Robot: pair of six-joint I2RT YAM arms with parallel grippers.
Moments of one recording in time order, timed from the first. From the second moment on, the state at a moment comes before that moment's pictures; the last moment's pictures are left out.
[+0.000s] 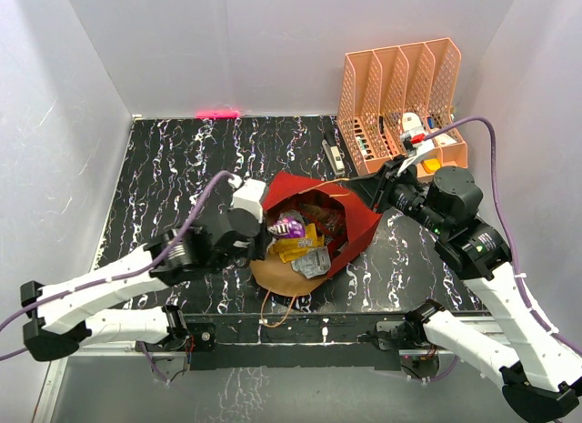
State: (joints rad) left arm -1.17 1.05 1.09 -0.75 -0.45 -0.61; right arm 0.51 0.80 1.11 -0.42 -0.22 0.34
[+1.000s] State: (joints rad) left arm -0.45 1.40 1.40 -0.53 -0.46 -0.34; right arm 0.51 0.76 1.10 -0.43 -0.21 0.35
